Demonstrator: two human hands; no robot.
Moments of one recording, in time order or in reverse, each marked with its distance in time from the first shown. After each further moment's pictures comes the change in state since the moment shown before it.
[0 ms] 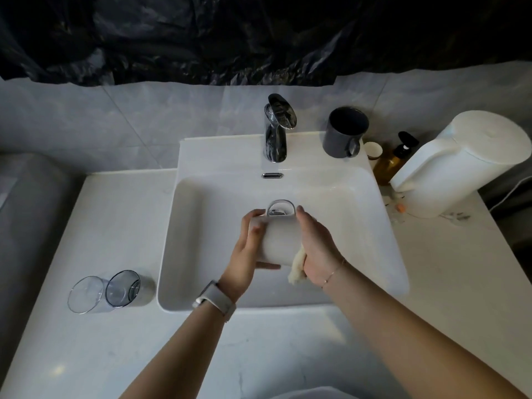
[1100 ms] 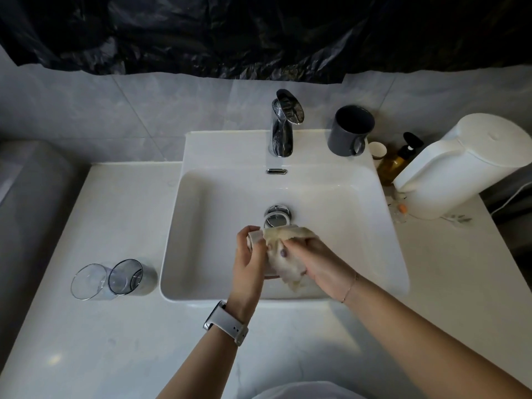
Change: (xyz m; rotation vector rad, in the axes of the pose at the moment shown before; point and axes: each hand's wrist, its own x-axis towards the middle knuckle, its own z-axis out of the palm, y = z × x) left_hand -0.035 -0.007 0.020 -0.086 0.274 -0.105; right_hand -0.006 0.036 -0.024 -0.192 -0.395 -0.166
